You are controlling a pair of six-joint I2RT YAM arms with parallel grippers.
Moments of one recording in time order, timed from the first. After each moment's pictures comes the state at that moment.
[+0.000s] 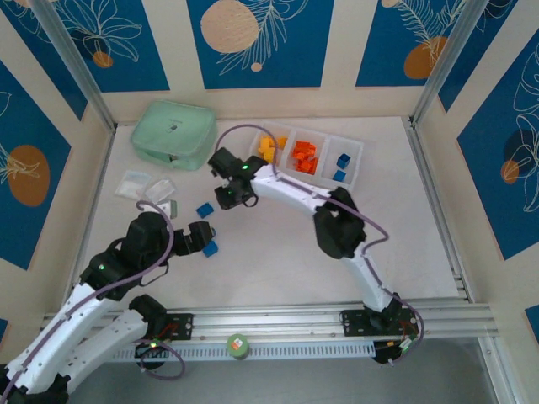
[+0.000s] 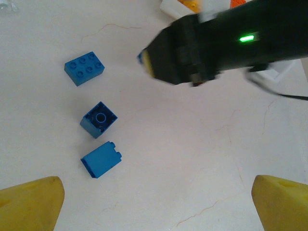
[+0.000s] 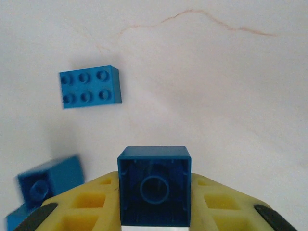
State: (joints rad) left arm -0.61 0.63 0.76 -0.82 -0.07 -0.71; right arm 0.86 2.20 1.99 -0.90 0.00 0.32
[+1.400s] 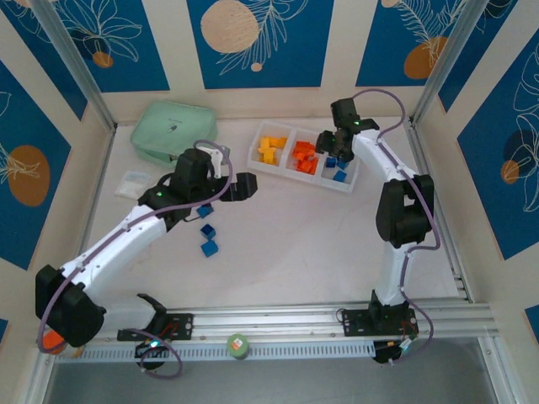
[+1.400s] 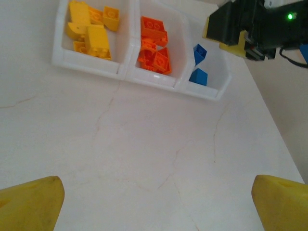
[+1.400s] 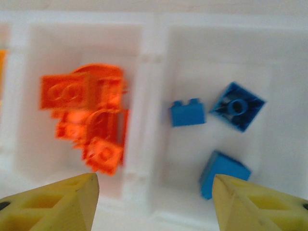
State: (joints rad) left arm -0.56 1.24 1.09 -0.44 0.17 -0.52; right arm 0.23 1.97 1.74 -0.80 0.02 0.43
